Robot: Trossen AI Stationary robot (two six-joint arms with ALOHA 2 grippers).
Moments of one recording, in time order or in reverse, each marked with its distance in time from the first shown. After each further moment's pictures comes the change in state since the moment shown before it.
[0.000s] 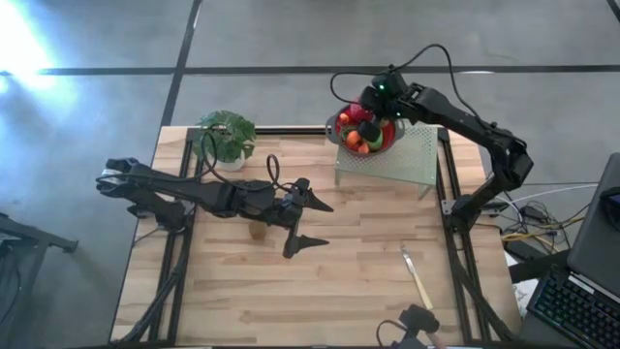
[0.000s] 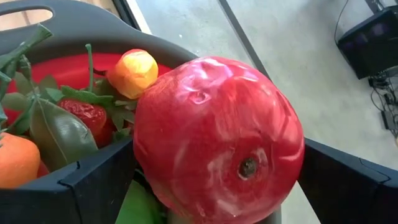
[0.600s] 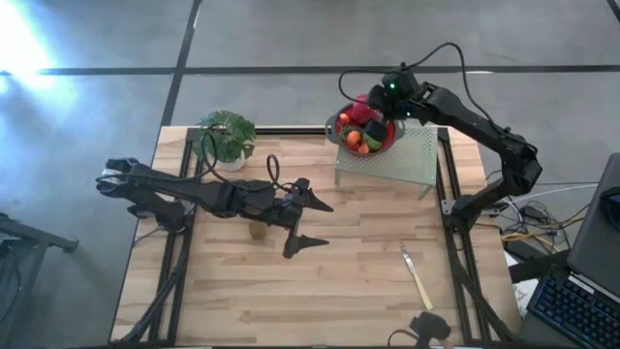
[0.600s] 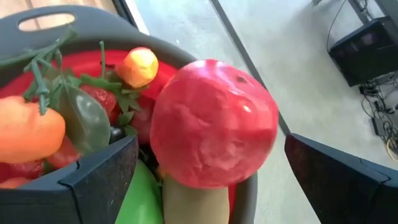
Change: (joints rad) left arm 0.000 0.000 0.000 0.000 0.000 0.003; right arm -0.001 -0.081 -0.003 -0.044 0.000 -0.028
